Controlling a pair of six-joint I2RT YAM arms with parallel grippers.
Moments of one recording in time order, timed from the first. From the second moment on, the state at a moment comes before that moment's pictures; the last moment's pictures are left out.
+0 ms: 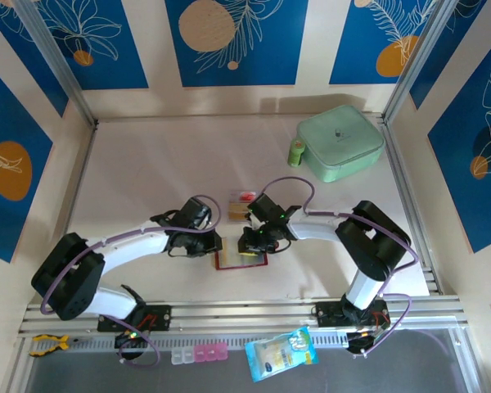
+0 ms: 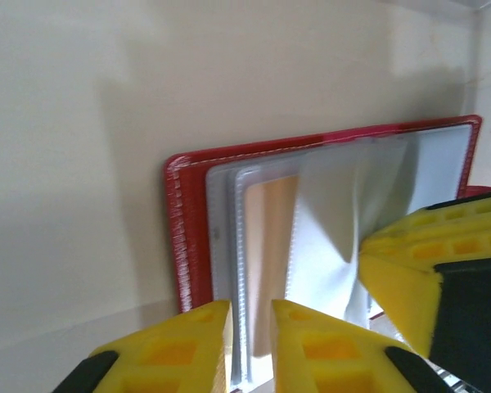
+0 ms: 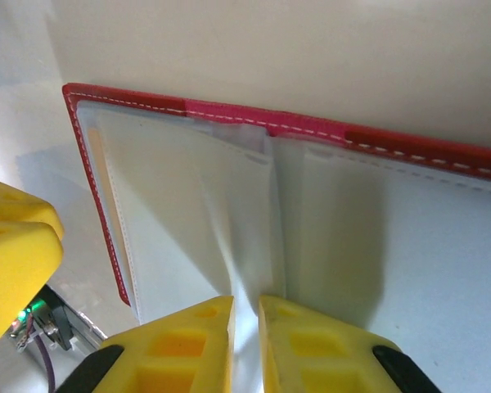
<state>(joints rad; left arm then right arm) -0.70 1.38 0.67 -0.38 0.30 -0.88 0.79 1.69 0.82 -0.26 -0.49 0.82</state>
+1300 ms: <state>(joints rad) -0.77 1.51 0.77 -0.28 0.36 -0.94 0.68 1.52 0.76 -0.32 -0.51 0.77</state>
